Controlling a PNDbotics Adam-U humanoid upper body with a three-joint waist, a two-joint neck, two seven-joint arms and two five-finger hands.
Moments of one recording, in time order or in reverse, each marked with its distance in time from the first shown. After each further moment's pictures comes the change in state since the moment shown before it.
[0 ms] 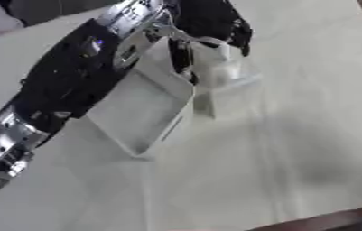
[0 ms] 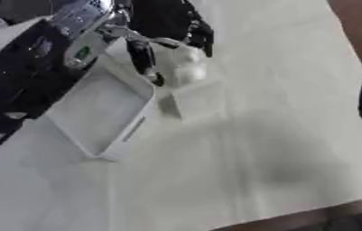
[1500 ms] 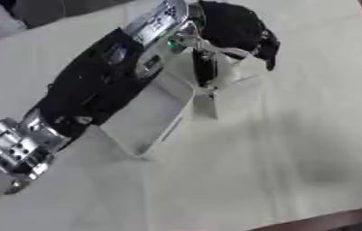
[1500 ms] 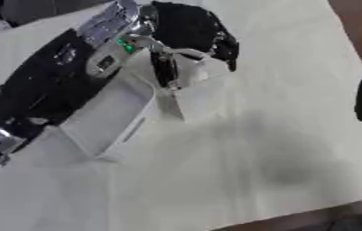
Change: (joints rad) left arm -0.016 -0.082 -0.048 0.014 0.061 0.029 -0.029; right arm 0.009 0.001 0.000 0.000 0.009 0.029 0.002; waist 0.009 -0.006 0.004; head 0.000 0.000
